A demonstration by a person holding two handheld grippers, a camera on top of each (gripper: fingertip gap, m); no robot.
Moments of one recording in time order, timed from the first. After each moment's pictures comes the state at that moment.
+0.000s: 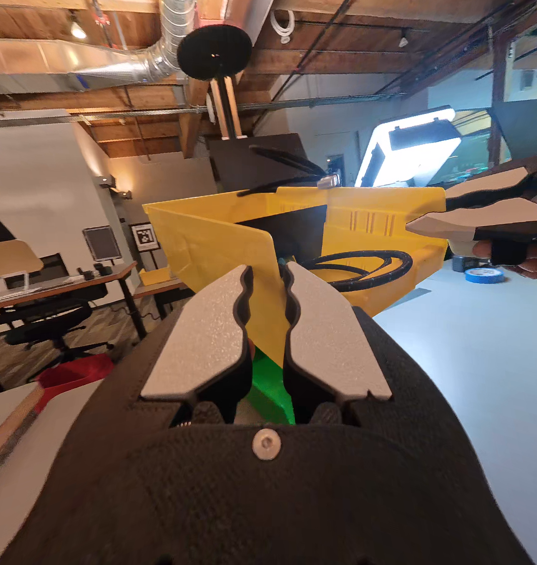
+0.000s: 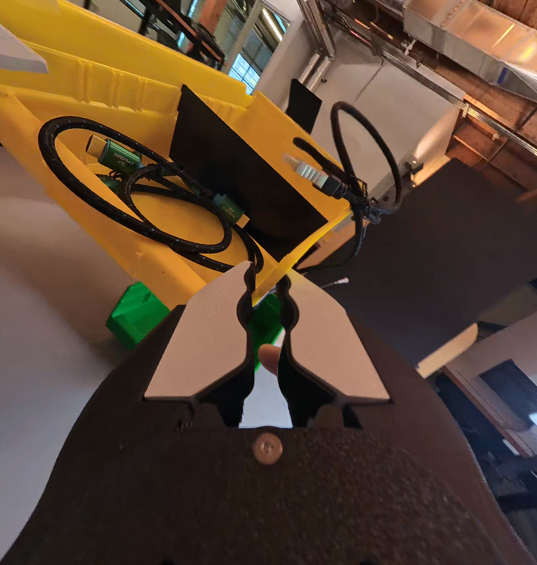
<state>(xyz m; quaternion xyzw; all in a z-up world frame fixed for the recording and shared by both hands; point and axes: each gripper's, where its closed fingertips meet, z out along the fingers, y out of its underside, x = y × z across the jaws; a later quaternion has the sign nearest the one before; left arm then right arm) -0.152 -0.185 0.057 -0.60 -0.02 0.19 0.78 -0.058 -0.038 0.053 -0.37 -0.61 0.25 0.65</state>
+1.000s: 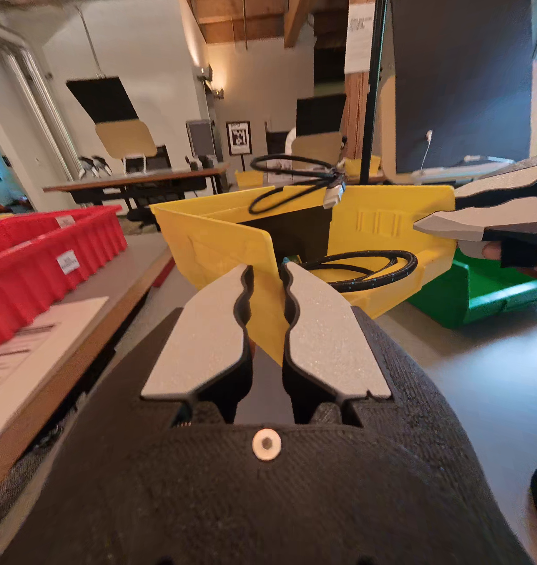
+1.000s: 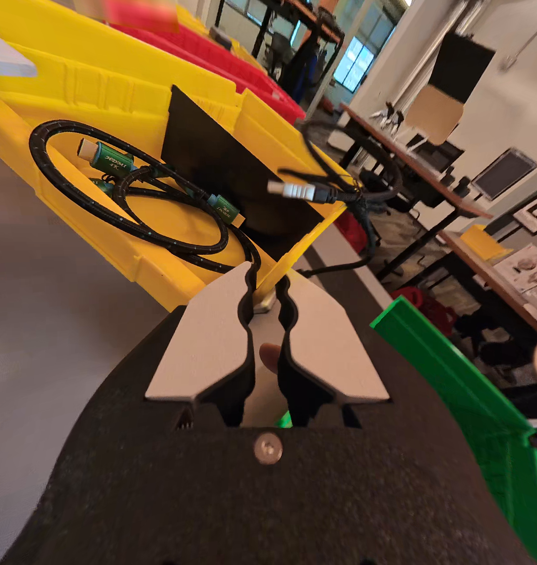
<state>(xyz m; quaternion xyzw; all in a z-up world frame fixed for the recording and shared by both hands) -0.317 -0.319 -0.075 -0.66 -0.19 0.26 0.68 -0.267 -0.151 -0.095 -0.37 -0.69 0.35 0.52</state>
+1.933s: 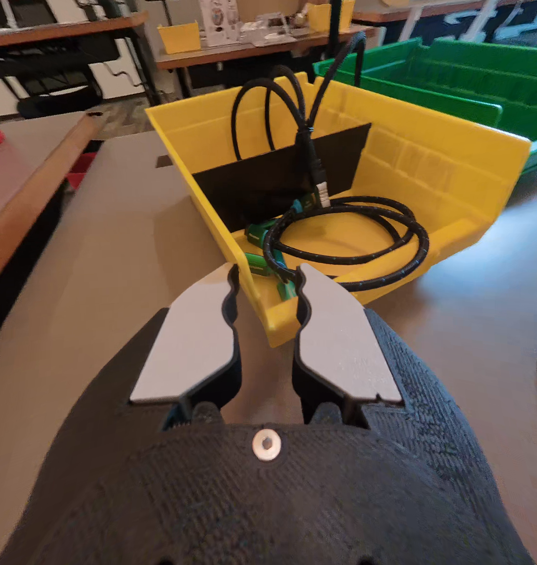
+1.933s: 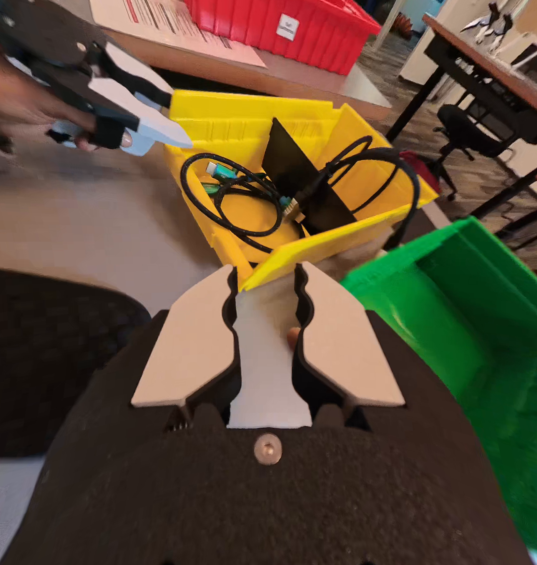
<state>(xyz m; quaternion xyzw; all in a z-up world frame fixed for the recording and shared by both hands) -0.317 -0.297 -0.184 -0.79 -0.16 0.17 0.56 -0.156 -0.161 -0.131 -0.40 -0.74 0.35 0.41</state>
